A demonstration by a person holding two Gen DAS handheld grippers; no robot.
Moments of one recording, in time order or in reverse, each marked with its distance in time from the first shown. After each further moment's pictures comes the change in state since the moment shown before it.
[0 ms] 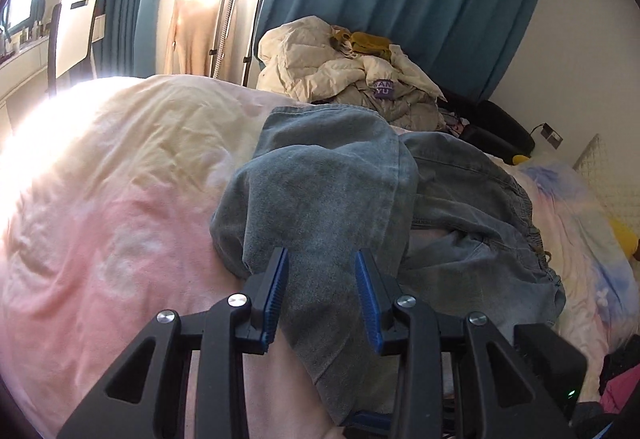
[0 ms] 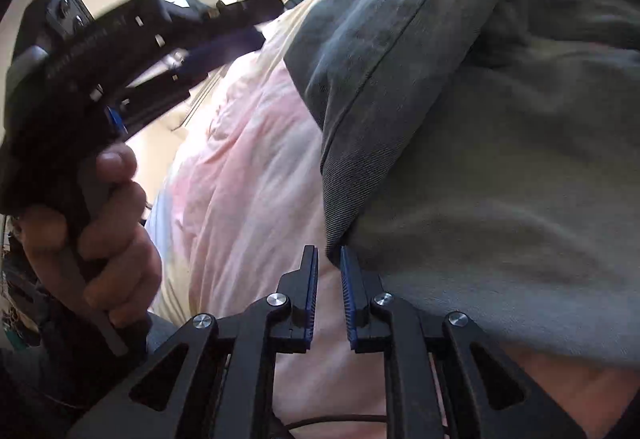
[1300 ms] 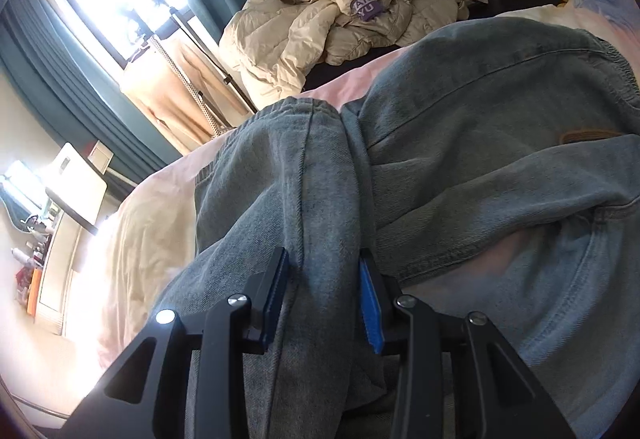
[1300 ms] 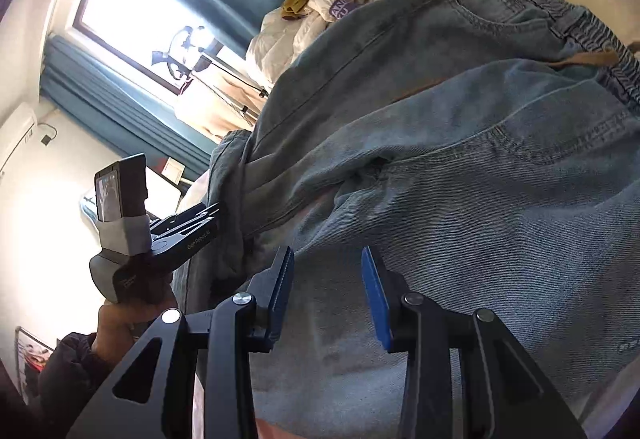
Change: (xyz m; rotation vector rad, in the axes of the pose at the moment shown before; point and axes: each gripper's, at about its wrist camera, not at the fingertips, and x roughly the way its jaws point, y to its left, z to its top) left arm 0.179 -0.144 0.070 0.470 0.191 0.463; right arm -0.181 -0.188 0.035 0.485 -0.405 -0.175
